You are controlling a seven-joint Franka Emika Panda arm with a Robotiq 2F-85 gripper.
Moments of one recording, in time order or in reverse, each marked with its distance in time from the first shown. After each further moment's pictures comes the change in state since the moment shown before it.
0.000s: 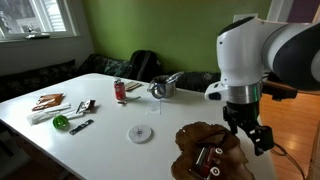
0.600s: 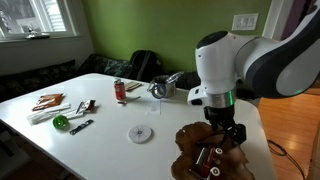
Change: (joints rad) arm -0.053 0.180 0.015 0.171 -0.274 0.000 0.014
